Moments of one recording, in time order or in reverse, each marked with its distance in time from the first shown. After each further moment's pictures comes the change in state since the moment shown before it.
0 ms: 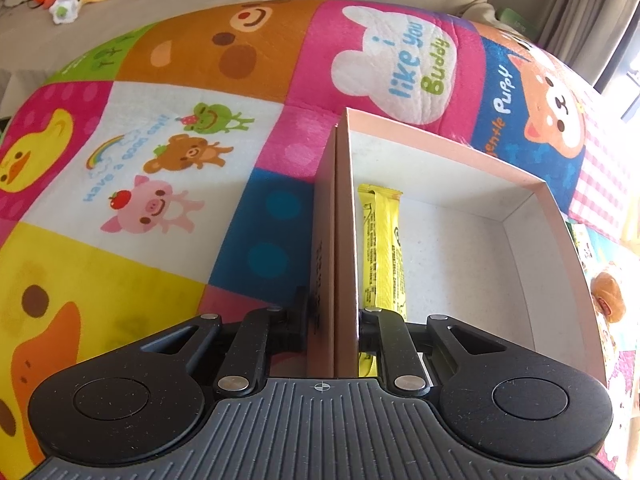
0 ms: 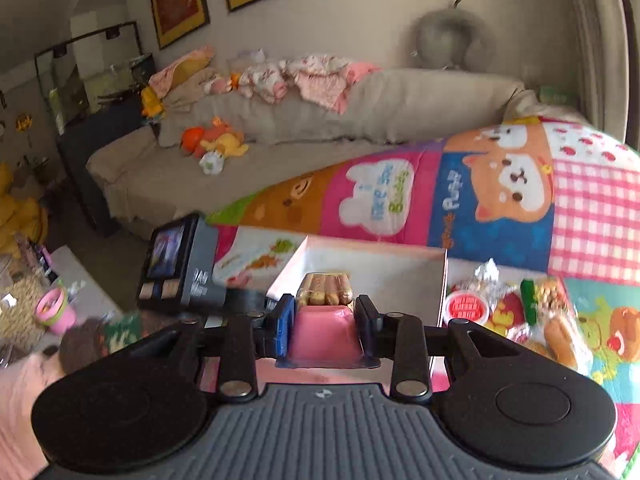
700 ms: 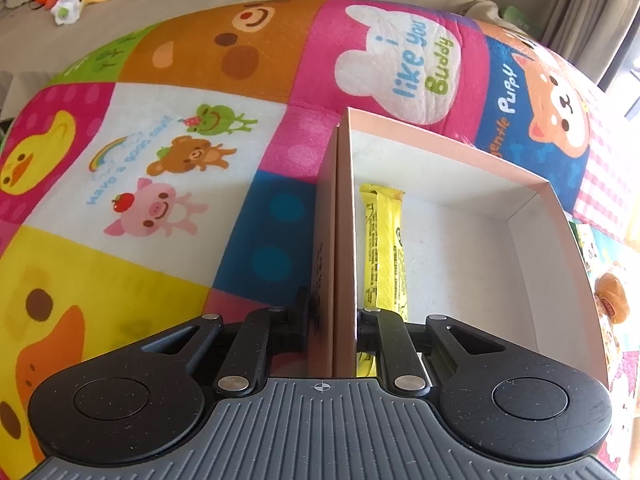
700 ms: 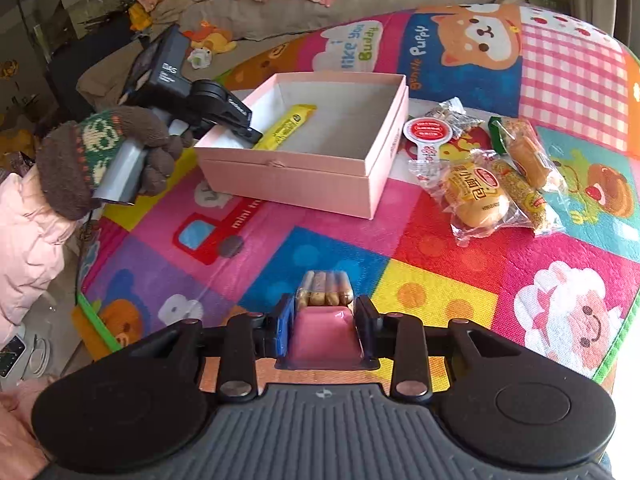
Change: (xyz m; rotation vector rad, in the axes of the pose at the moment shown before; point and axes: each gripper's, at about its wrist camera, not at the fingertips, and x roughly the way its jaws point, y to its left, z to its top) left arm 0.001 -0.001 0.002 0.002 0.005 0.016; right arm -0.043 -0.044 -0.120 -0.015 0.331 0.028
